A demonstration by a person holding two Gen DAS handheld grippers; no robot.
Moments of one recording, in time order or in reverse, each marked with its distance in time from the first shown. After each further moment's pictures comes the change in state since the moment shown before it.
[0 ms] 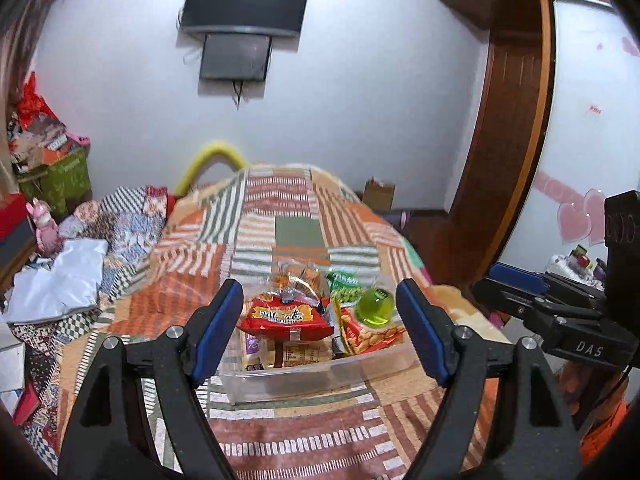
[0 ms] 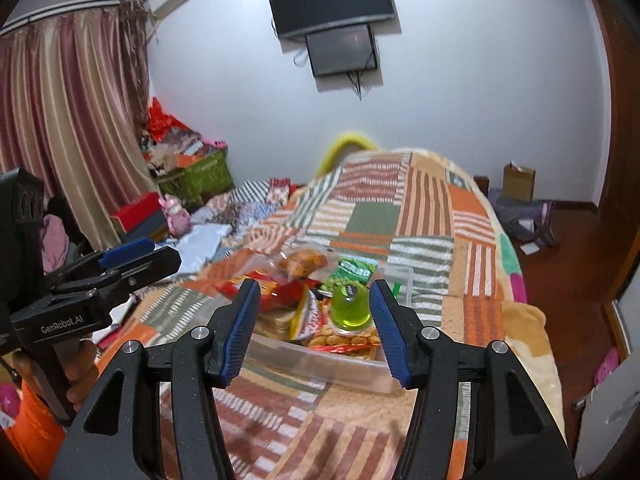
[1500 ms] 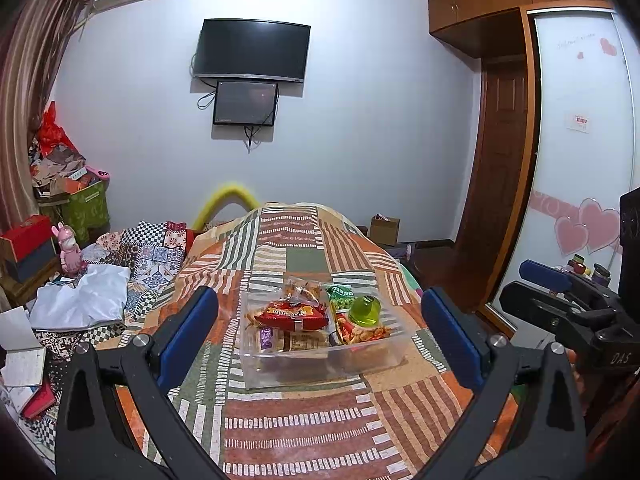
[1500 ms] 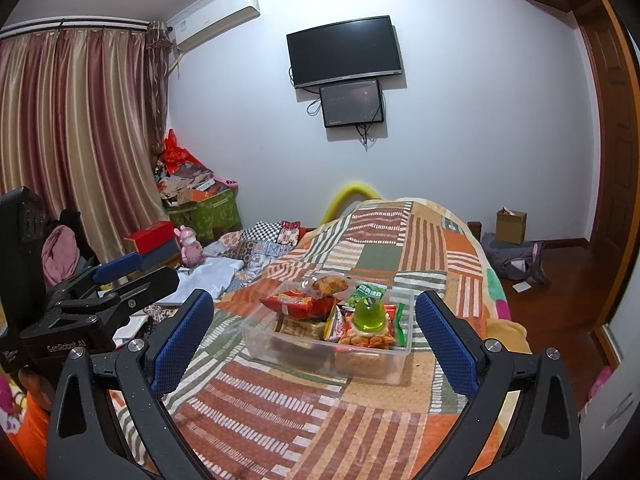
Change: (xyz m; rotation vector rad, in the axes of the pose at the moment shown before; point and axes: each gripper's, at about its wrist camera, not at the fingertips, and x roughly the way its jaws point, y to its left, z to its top) left arm -0.082 -0.020 -0.026 0.028 -0.142 0.046; right arm -0.063 0.039 -0.024 -0.043 -0.158 -0.014
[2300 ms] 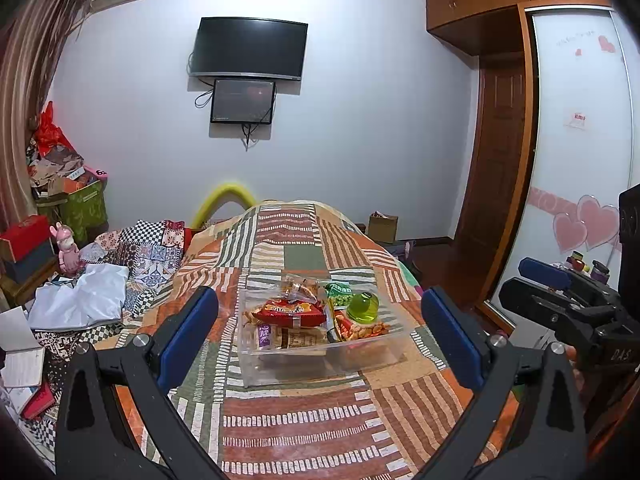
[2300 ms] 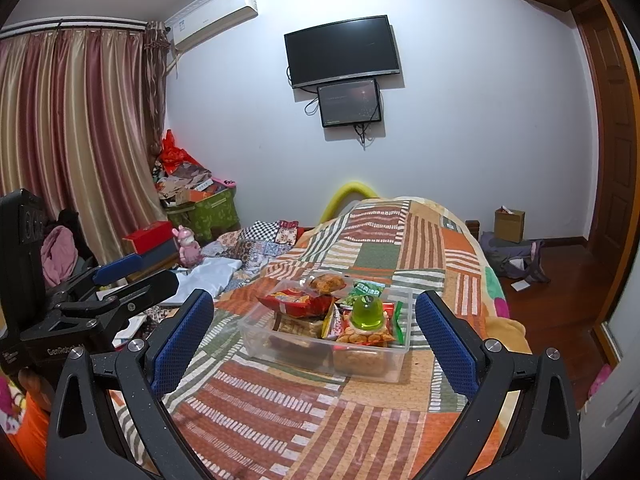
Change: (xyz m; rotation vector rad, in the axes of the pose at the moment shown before) left arm 0.001 -0.001 -0.004 0.004 0.008 -0.009; right arm 0.000 -0.002 -0.001 0.006 0.003 -0.004
